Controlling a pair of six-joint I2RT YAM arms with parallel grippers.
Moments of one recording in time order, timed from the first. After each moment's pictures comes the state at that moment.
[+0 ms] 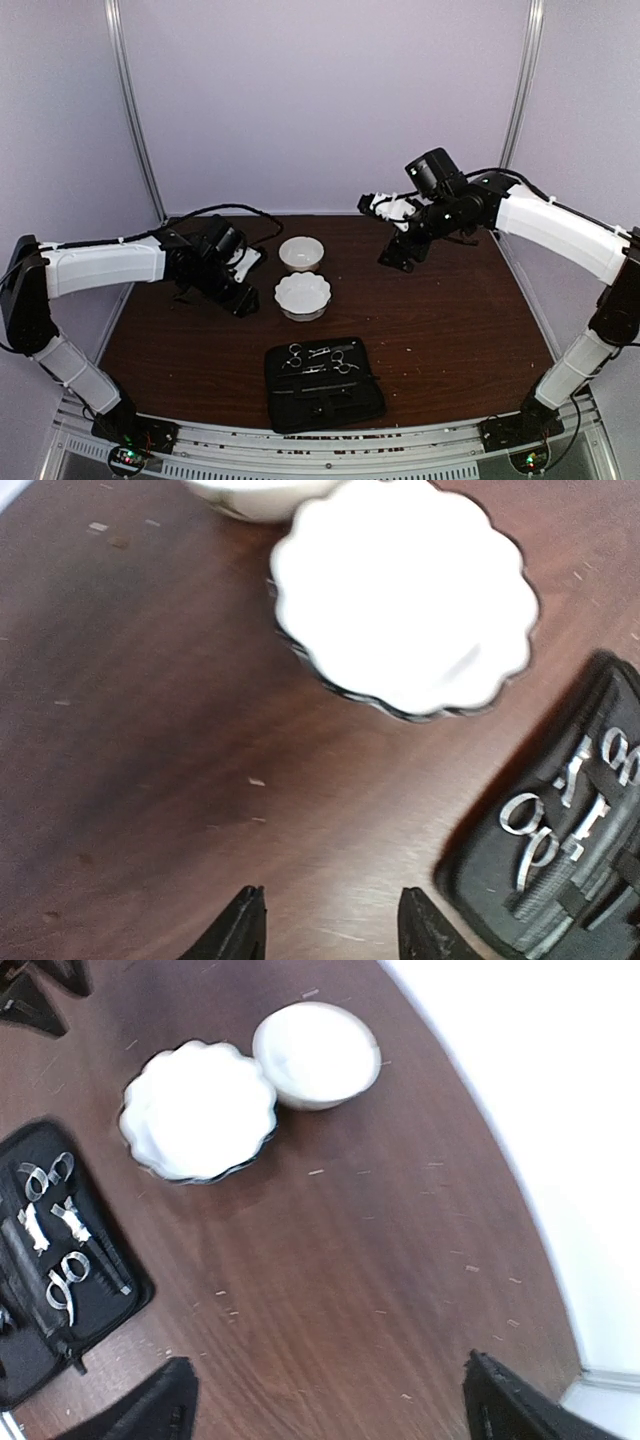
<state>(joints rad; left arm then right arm) -0.69 1.52 1.08 -0.60 -0.02 -0.07 0.69 1.56 1.52 -0.77 0.04 -0.50</state>
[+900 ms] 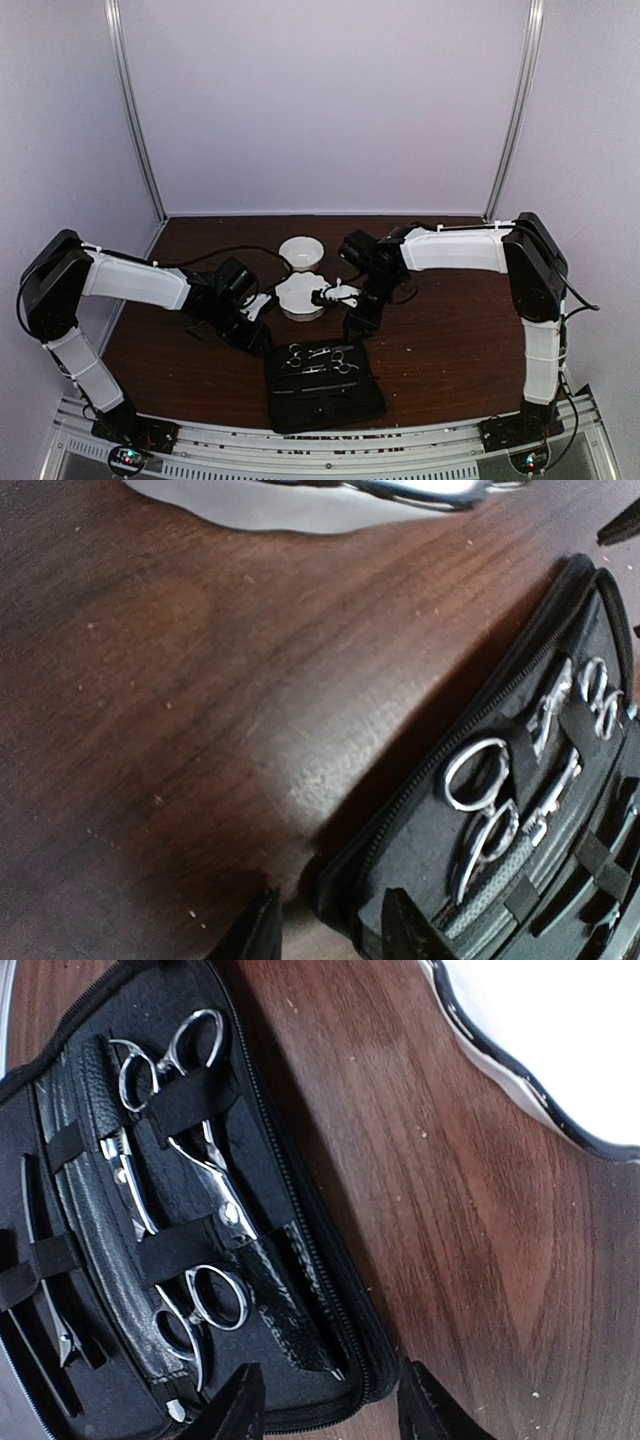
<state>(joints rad) -0.74 1.66 0.85 -0.36 0.32 -0.29 0.80 2.04 1.53 -0.84 -0.34 -0.44</state>
